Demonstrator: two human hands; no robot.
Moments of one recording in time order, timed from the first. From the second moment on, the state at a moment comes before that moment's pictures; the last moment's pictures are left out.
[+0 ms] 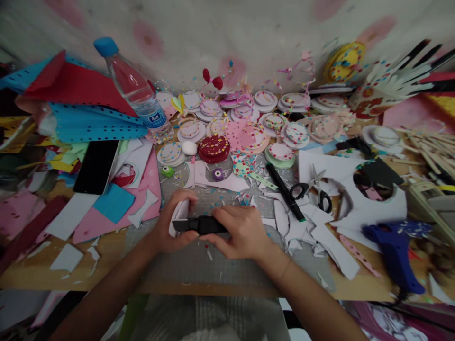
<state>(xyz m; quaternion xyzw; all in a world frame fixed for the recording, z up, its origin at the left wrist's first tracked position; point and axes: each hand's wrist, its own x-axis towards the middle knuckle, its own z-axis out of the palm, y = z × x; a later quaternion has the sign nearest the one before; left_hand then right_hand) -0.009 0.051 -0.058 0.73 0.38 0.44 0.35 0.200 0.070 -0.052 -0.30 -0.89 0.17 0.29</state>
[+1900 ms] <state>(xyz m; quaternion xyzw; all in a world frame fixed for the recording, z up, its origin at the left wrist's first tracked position) -0.016 0.055 -0.051 0.78 0.41 0.36 0.31 0.200 0.071 -0.054 -0.30 -0.90 0.17 0.26</state>
